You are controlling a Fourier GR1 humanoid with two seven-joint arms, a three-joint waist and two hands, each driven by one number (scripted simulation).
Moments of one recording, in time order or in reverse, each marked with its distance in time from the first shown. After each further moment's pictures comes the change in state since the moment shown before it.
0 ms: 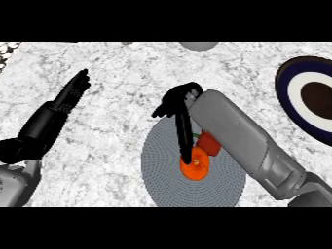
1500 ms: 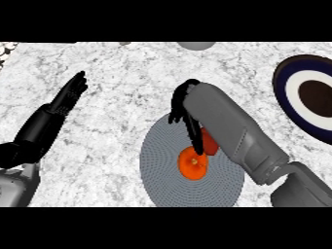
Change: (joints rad) left arm 0.038 -0.057 0.069 -0.032 -0.067 -0.057 0.021; right arm -0.158 0.079 0.004 0.435 0.169 0.230 -0.123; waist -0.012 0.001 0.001
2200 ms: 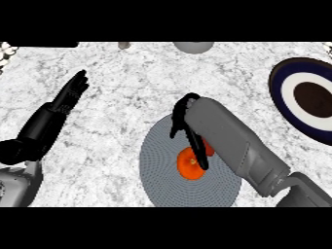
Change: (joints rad) left arm -0.009 -0.038 0.030 0.017 -0.027 -0.023 0.006; right arm 0.123 -0.013 0.073 -0.144 -0.029 0.049 0.047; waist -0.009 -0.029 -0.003
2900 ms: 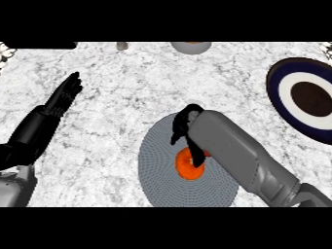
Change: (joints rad) left arm 0.034 0.003 0.033 -0.036 -0.003 -0.024 0.011; right arm 0.129 -0.051 0.053 -0.242 0.075 -0.005 0.001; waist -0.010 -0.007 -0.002
